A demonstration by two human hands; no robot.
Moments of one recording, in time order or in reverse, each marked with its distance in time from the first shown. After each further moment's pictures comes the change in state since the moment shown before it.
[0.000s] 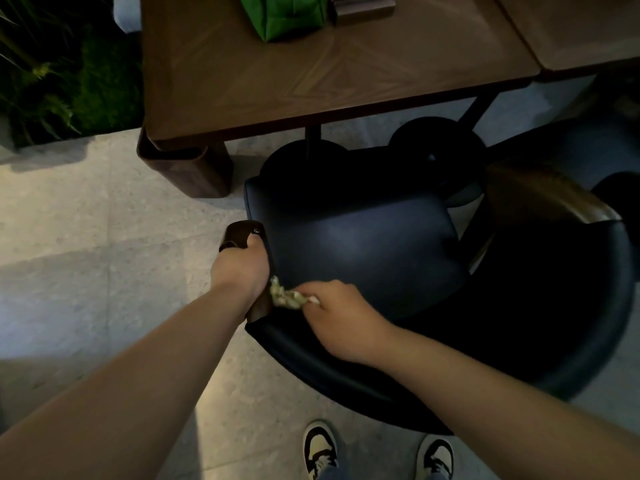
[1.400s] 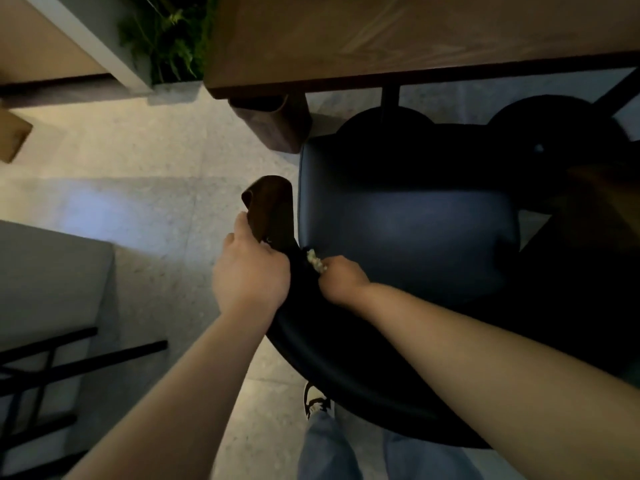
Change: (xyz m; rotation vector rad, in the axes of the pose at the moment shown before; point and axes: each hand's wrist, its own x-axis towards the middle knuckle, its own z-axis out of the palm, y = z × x) left_hand -0.099 -0.019 0.030 0.225 0.447 0.117; right_hand 0.047 0.066 0.003 -0.122 -0.351 0.166
